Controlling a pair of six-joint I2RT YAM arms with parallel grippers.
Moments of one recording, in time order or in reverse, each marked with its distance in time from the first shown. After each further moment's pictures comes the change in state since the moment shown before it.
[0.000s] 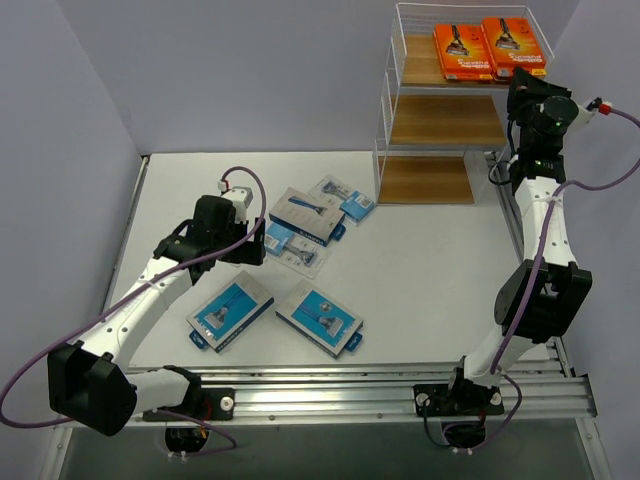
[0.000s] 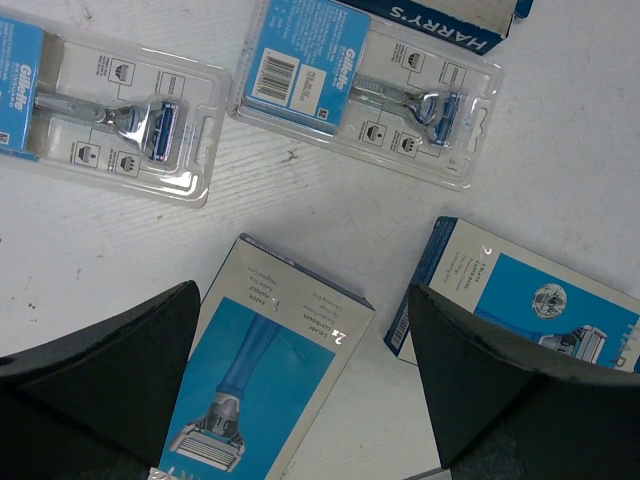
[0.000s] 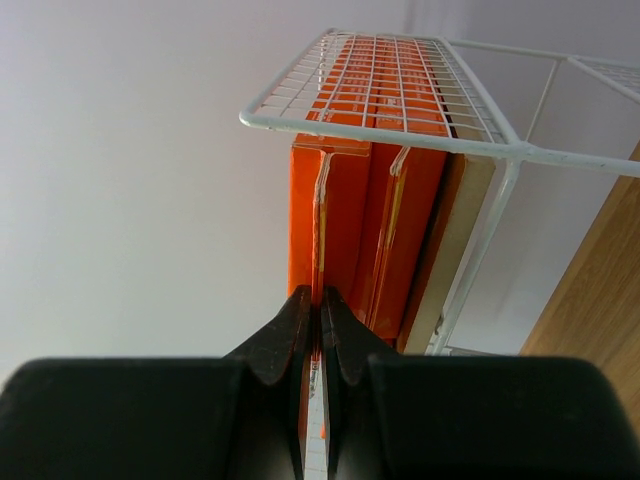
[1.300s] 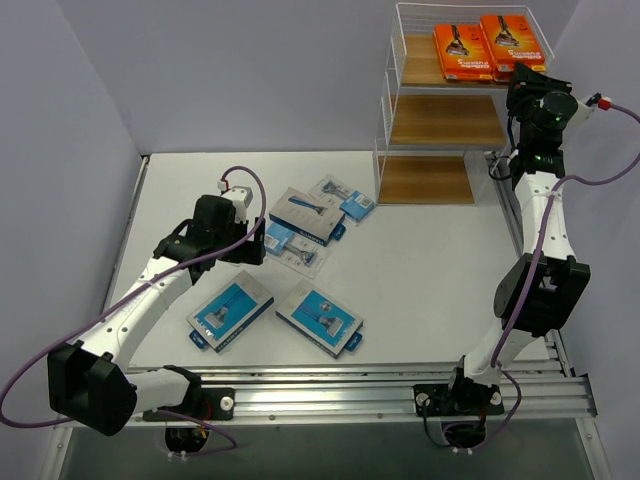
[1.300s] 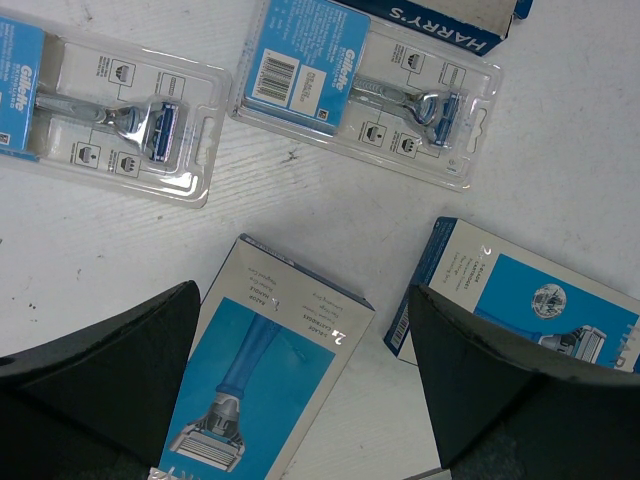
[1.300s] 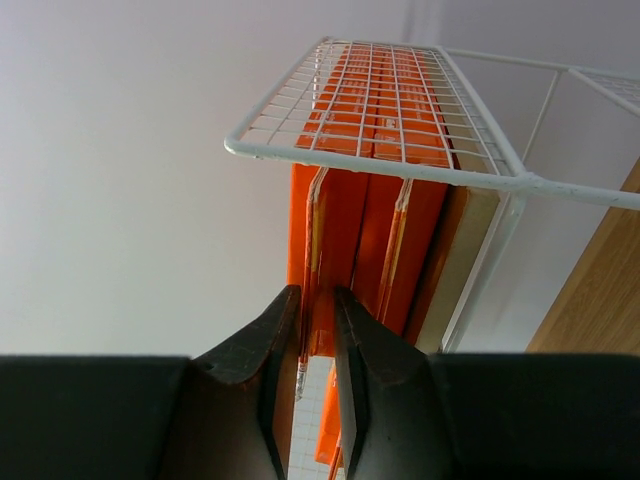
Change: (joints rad) left arm 0.000 0.000 0.002 -0.002 0.000 0.000; right arm 0.000 0.050 0.062 -0.014 -0.002 -0.006
